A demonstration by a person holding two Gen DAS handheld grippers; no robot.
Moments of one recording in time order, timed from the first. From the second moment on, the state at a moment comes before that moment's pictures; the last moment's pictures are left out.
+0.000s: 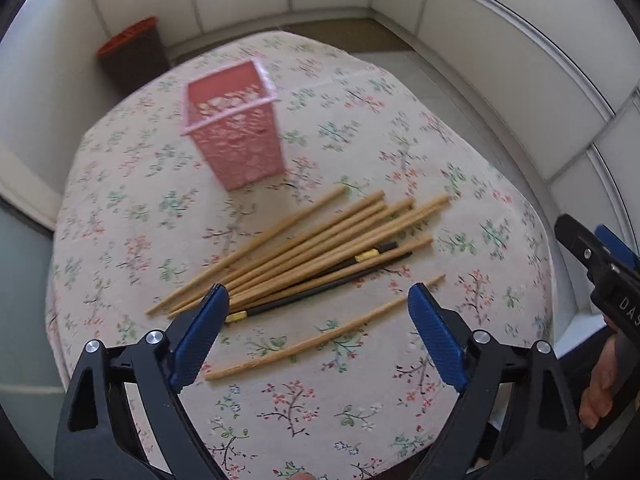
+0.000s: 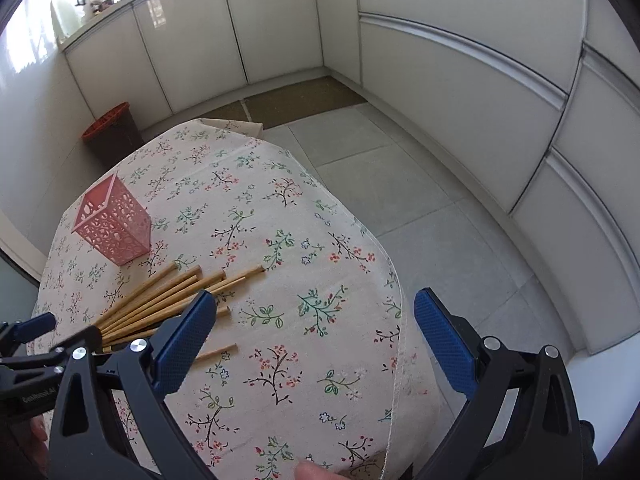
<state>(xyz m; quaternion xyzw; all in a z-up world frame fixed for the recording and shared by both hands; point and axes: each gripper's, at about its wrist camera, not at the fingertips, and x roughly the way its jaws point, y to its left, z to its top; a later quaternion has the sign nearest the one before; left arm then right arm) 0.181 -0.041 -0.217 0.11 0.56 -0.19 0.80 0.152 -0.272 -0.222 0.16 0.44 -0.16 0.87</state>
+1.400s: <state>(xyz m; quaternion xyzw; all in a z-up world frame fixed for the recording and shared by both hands) 0.238 -0.031 -0.219 0.15 0.54 -0.25 0.79 0.177 -0.281 -0.326 0.46 0.63 -0.13 0.62</state>
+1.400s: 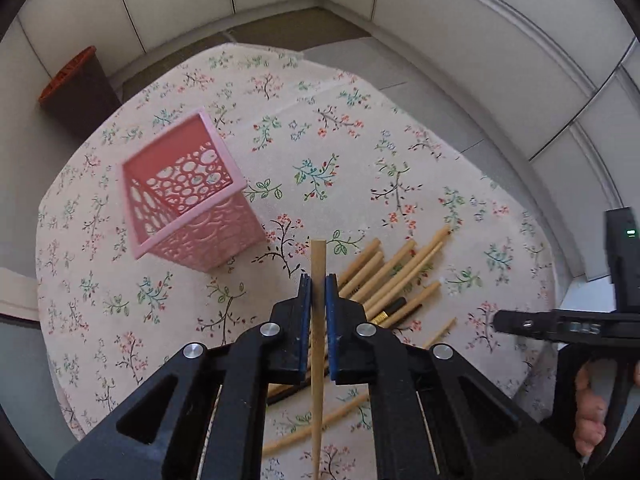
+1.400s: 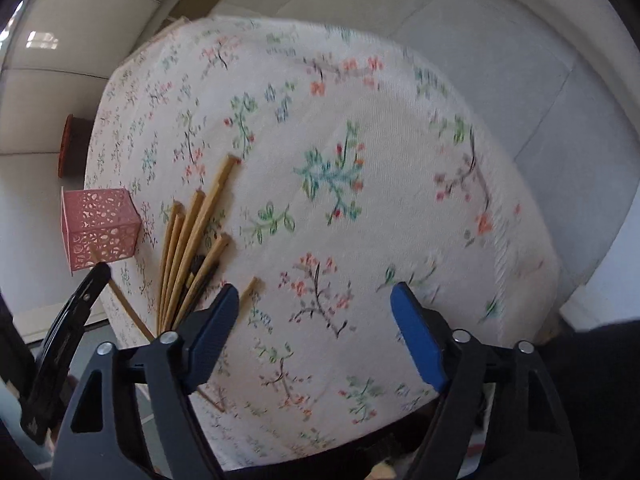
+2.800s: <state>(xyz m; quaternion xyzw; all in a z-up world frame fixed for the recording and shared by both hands) 0.156 0.031 -0.041 0.02 0.35 -0.21 0.91 0.187 -0.225 -0.092 0.35 0.43 -0.05 0.83</state>
